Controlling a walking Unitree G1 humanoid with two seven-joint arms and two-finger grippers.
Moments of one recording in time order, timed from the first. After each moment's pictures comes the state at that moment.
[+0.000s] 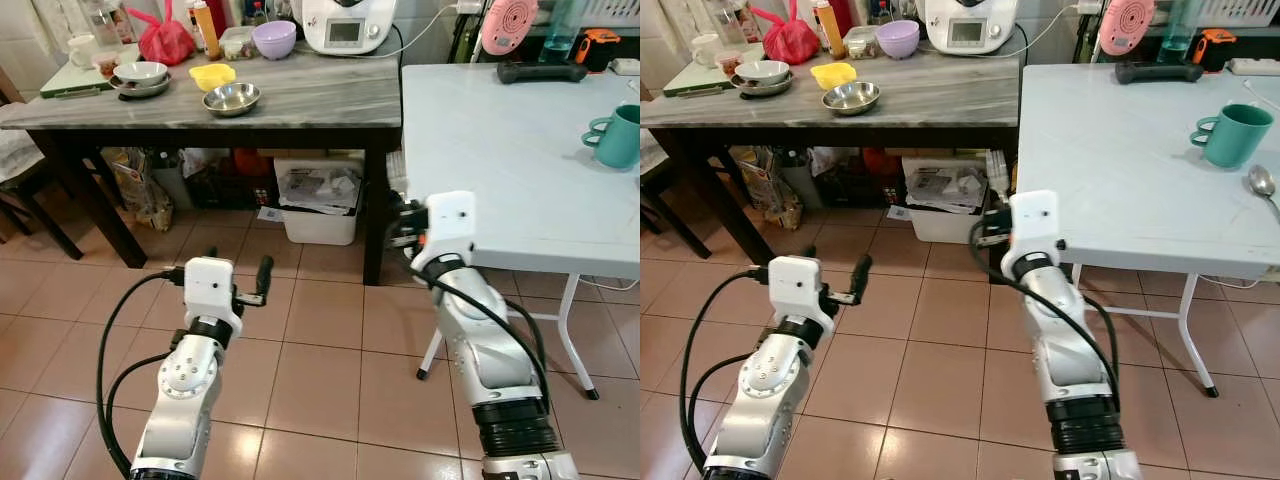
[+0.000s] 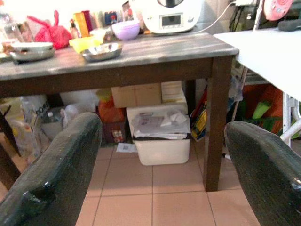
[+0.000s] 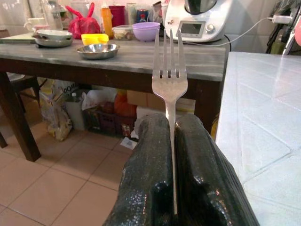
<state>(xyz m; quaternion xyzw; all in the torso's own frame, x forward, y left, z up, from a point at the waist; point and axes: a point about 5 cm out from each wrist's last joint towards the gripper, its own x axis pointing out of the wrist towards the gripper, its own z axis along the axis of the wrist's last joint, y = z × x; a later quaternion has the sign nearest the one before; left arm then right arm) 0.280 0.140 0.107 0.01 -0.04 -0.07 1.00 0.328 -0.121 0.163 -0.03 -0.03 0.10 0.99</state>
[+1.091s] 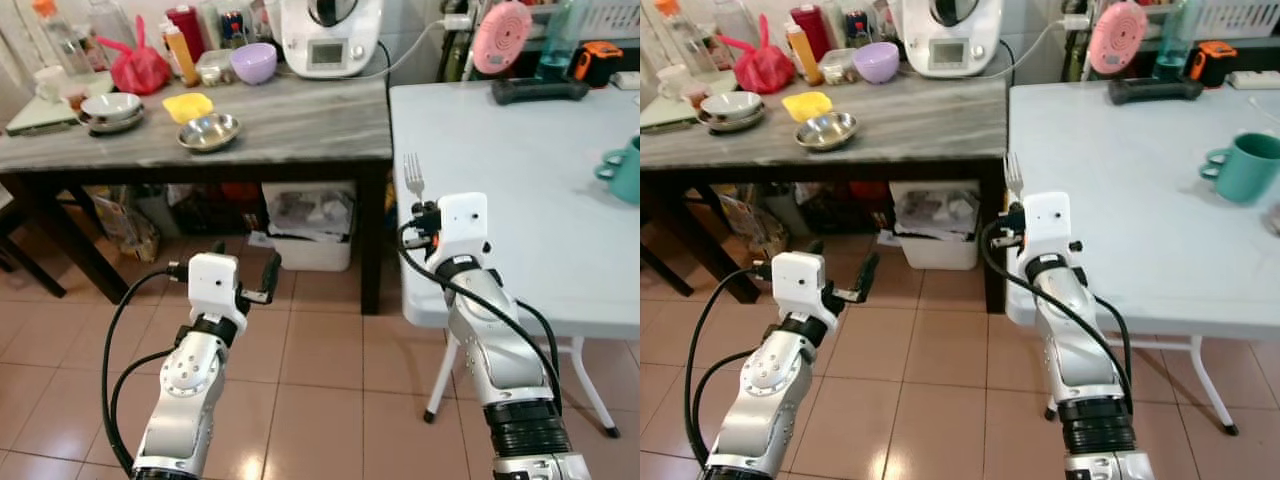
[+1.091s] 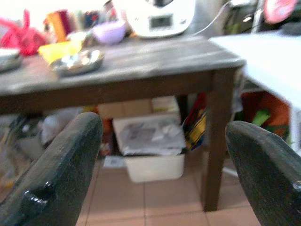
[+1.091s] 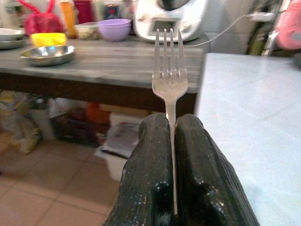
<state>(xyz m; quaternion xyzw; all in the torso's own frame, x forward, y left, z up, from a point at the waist) 0.277 0.146 0.105 0.00 -0.03 -0.08 1.00 0.326 -0.132 0.157 -0.05 -0.02 0.07 1.00</state>
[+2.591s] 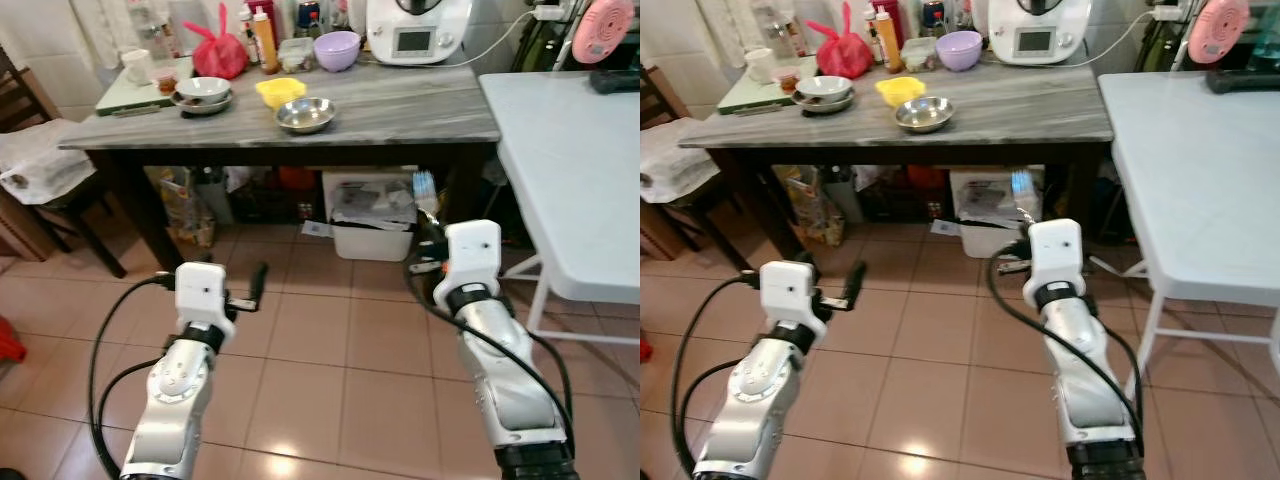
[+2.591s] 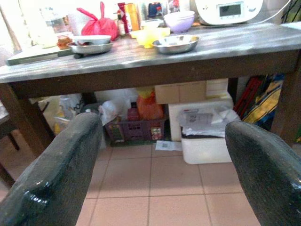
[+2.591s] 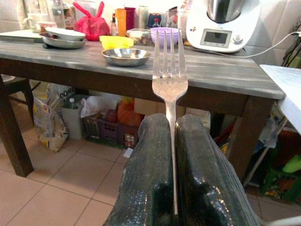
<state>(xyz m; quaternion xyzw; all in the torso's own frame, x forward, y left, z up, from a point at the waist) 0.279 0.151 0.103 0.00 -0.02 -0.07 1.00 0.304 -0.148 0.150 -0.08 -0.04 0.05 0.99</state>
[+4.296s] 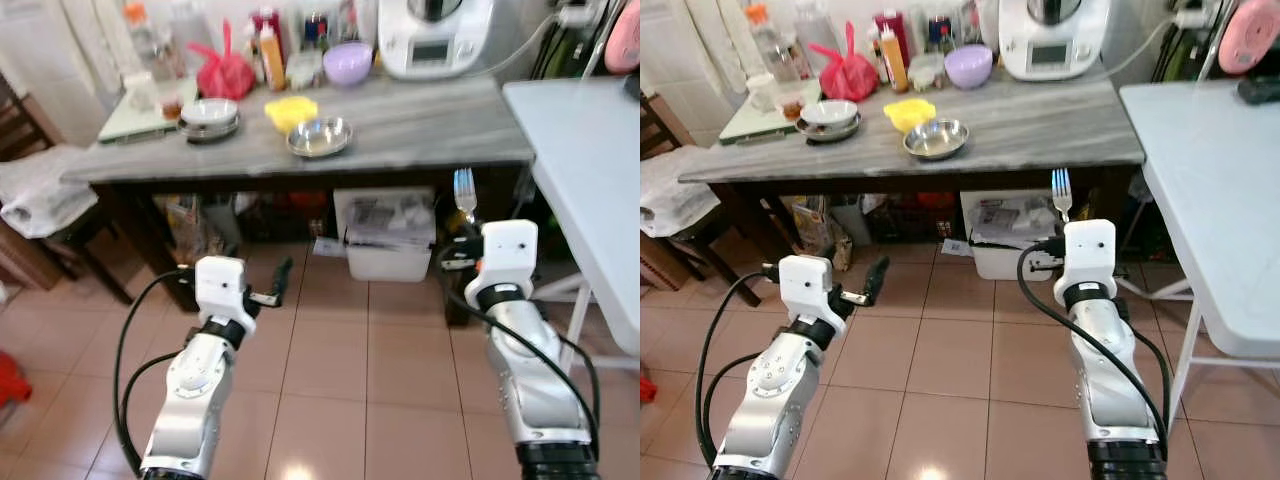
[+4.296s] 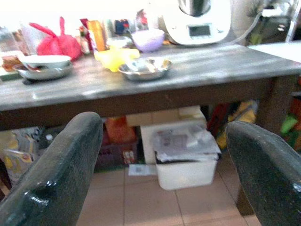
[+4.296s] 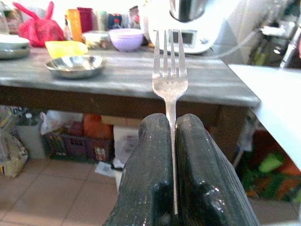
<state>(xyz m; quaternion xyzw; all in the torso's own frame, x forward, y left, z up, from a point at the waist) 0.280 0.128 0.109 -0.02 -0.04 -0.12 0.99 0.303 -0.174 0.146 -0.08 -0.04 -0.01 1.00</state>
